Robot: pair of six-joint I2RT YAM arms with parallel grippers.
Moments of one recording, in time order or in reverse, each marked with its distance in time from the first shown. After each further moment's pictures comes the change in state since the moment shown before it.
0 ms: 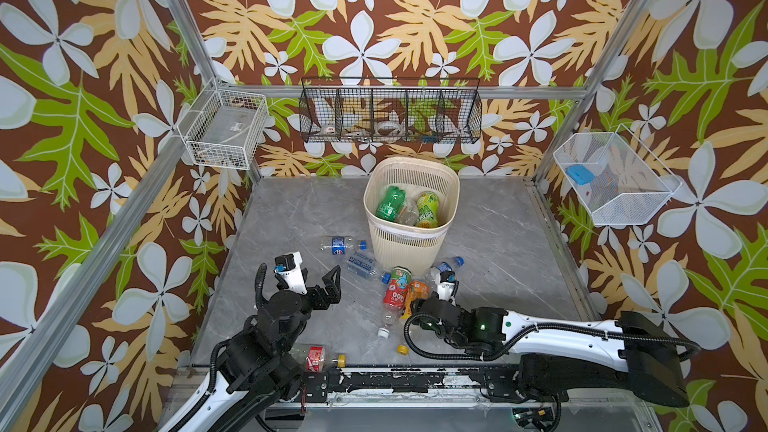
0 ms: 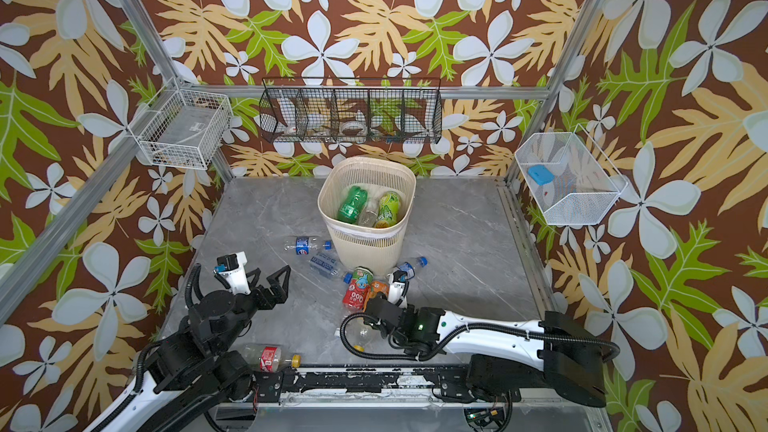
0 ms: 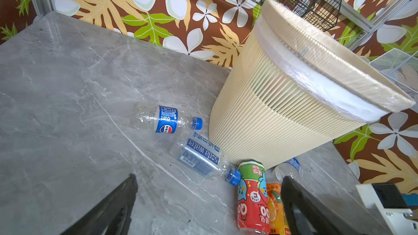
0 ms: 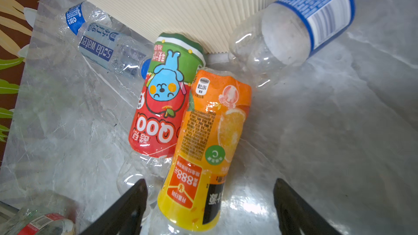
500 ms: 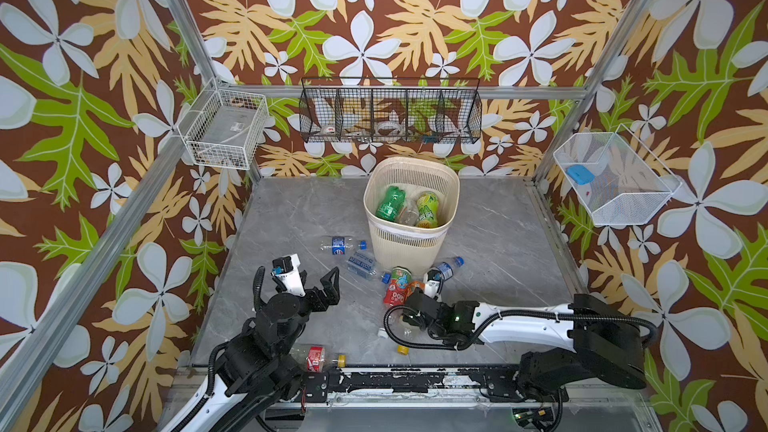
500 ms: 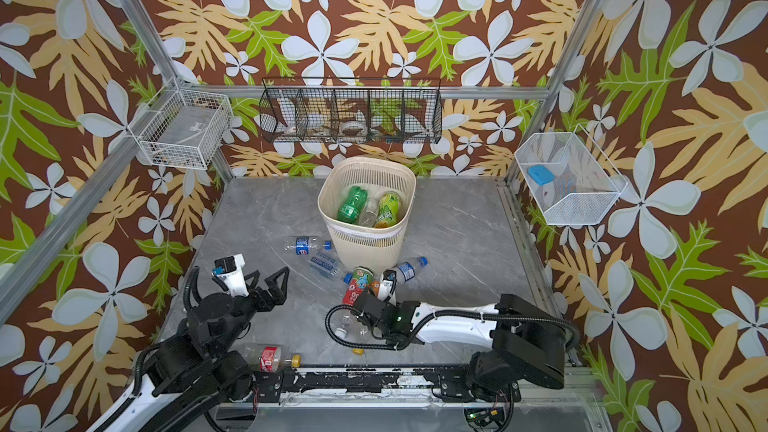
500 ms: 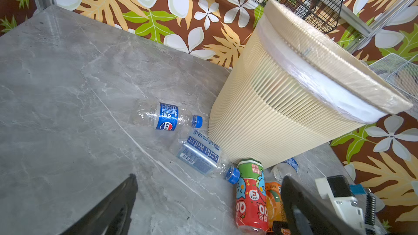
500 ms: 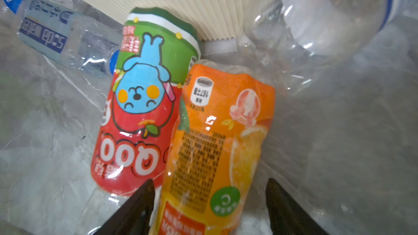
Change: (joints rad) left arm 0.000 -0.027 -0.008 -0.017 -0.007 -0.026; right arm -0.049 0.230 0.050 0.092 -0.046 0.003
